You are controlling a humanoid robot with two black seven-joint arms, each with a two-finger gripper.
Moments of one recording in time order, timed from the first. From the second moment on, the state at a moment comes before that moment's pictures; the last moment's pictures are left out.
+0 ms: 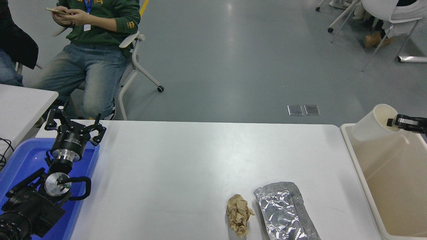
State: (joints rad) left arm -0.55 0.37 -0.86 -0.44 -0.20 -0.59 -0.48; right arm 1.38 -1.11 -0.59 1.11 -0.89 0.04 0.24
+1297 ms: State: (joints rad) left arm -0.55 0.37 -0.86 -0.44 -0.20 -0.59 -0.48; right arm 0.75 -0.65 -0.38 0.20 -0.69 0.00 0.30
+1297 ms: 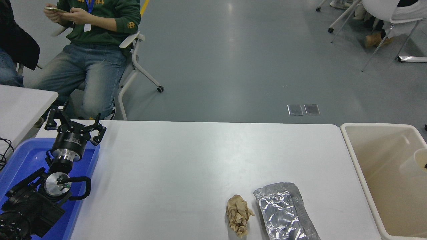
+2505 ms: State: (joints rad) left arm -0.55 0.37 -0.86 -0.44 -0.20 -0.59 -0.48; right arm 0.66 -0.54 -0.39 0.00 -0.58 0.01 0.29
